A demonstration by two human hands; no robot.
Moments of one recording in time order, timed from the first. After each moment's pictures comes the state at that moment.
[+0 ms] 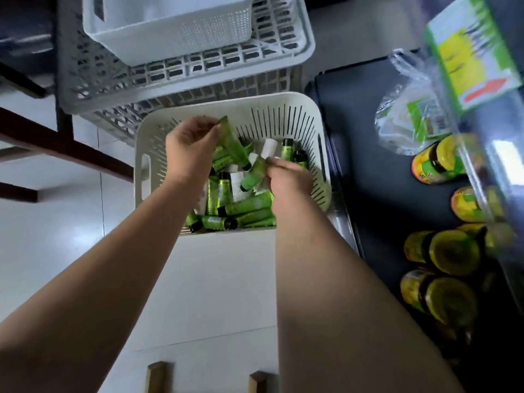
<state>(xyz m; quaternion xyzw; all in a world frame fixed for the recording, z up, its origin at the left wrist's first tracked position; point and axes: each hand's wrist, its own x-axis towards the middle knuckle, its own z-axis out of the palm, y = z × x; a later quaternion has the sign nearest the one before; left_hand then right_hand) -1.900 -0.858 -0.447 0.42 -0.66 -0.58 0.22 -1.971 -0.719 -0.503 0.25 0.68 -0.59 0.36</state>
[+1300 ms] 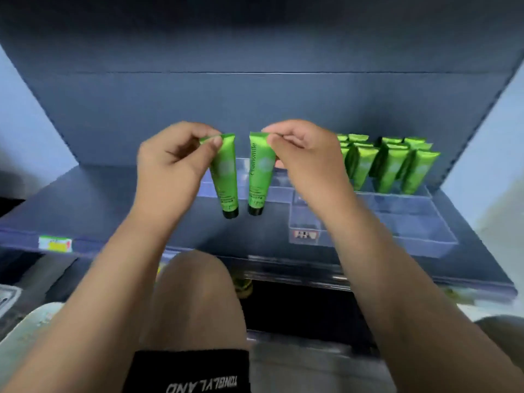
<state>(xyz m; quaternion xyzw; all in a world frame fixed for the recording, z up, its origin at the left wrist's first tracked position) -1.788 -0.441 -0.060 -0.36 -0.67 -0.64 0.12 -1.693 -0.271 -0.054 0.11 0.76 -0.53 -0.37</state>
